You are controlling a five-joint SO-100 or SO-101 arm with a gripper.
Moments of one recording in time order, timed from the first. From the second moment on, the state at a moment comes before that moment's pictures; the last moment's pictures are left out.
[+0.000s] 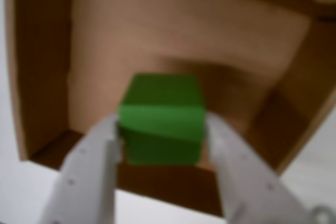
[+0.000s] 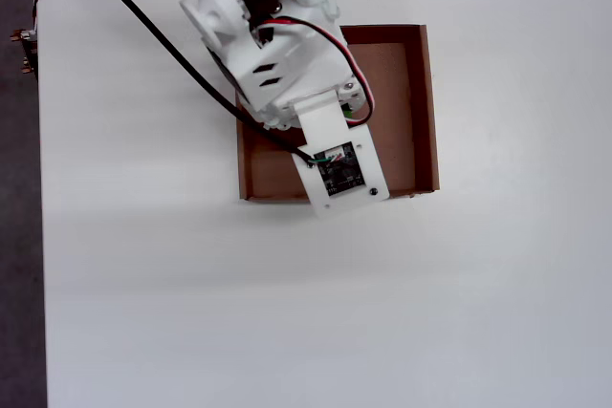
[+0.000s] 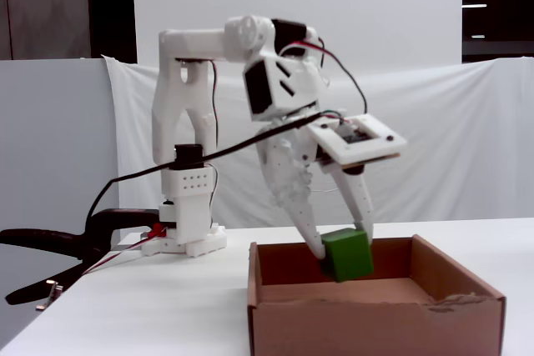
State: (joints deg) arm -44.3 84.6 93.0 52.8 -49.9
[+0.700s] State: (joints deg) arm -42.7 75.3 95.9 51.4 -49.9
